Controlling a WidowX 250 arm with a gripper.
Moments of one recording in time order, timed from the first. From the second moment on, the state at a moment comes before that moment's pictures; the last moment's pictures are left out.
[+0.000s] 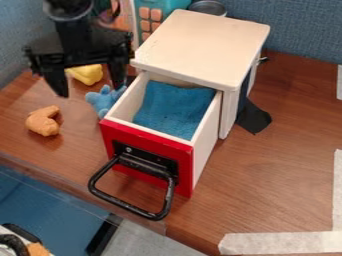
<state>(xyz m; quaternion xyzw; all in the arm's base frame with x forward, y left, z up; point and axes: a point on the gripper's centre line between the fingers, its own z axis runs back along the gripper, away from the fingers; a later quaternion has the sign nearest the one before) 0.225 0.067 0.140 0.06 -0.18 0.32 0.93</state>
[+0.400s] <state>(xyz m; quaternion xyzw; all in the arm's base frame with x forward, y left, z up) 0.191 0.046 0.144 0.03 -0.17 0.24 0.96</state>
